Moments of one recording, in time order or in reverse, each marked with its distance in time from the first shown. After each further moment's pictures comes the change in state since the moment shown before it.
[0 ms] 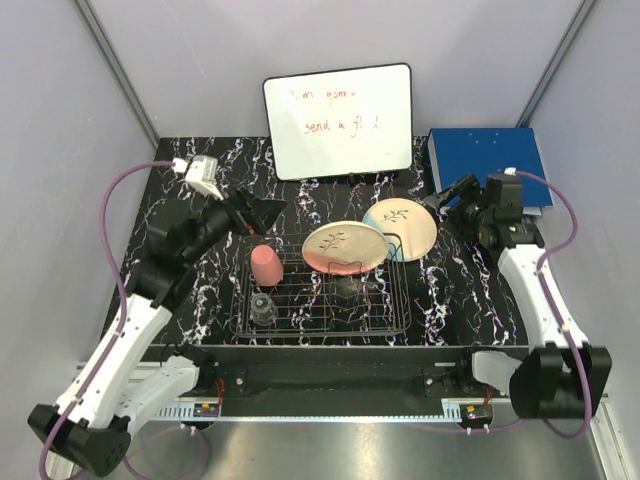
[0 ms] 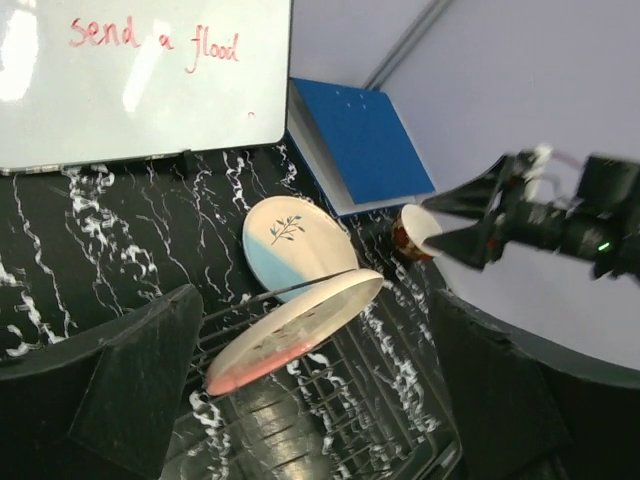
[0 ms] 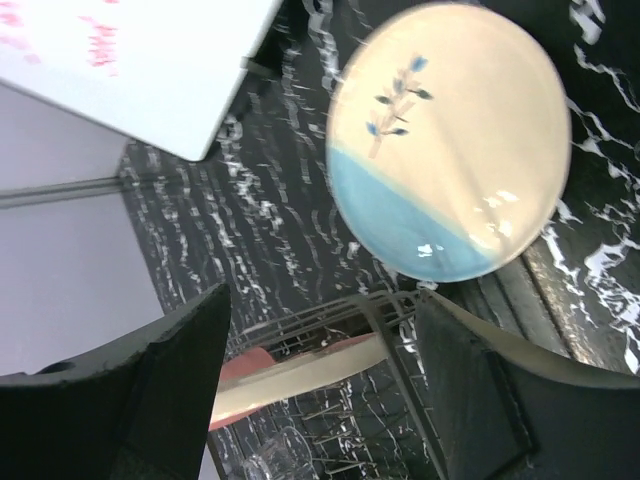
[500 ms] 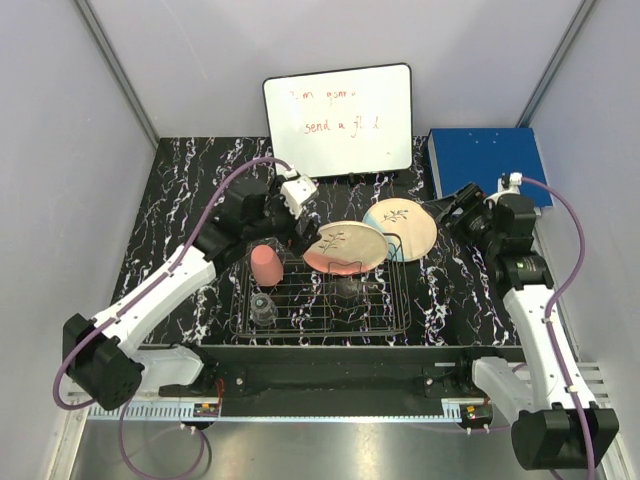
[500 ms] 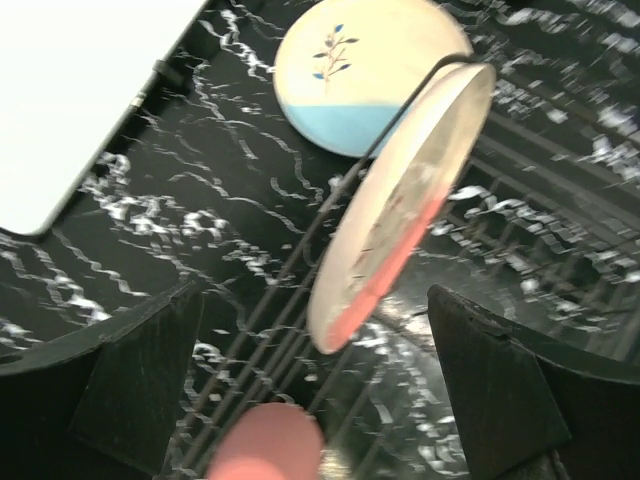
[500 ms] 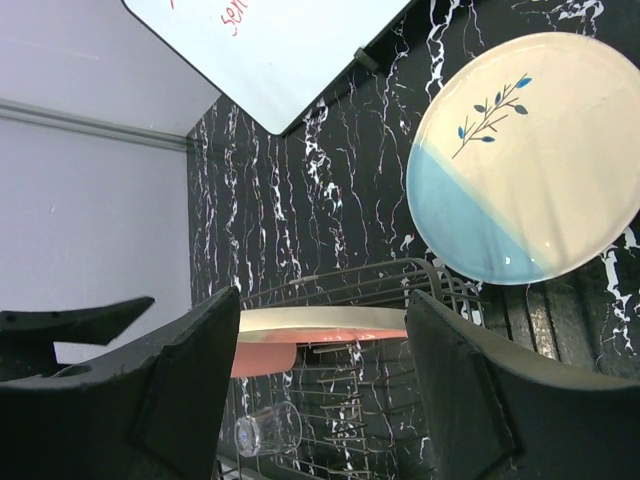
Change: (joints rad) left arm -0.212 0.404 0.177 -0.181 0.061 0.783; right arm 0.037 -0.300 -0.105 0.106 -0.068 -0.075
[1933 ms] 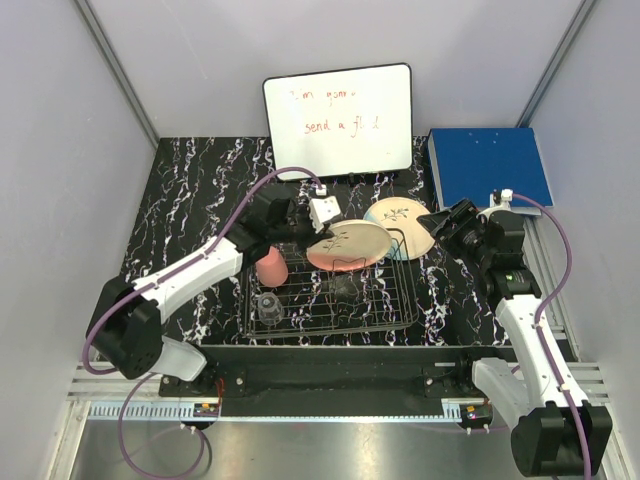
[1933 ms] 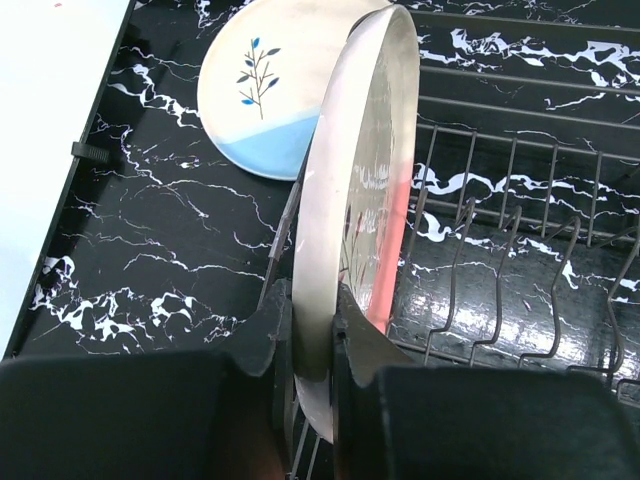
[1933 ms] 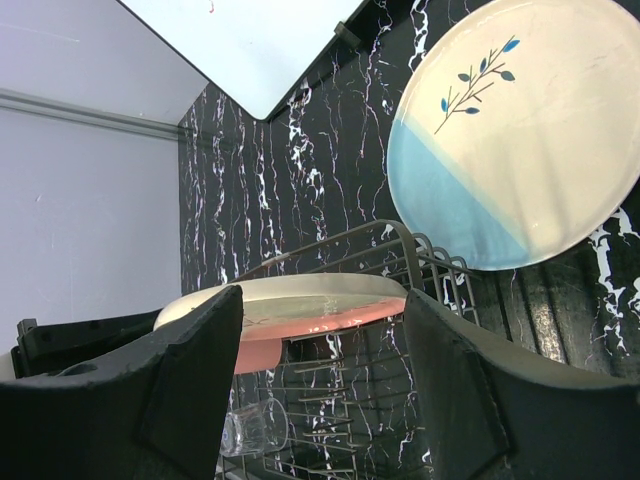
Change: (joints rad) left arm -0.028 0.198 -0.075 0.240 0.170 0.233; right arm 0.000 -0.047 -0.200 0.158 -0.024 0.013
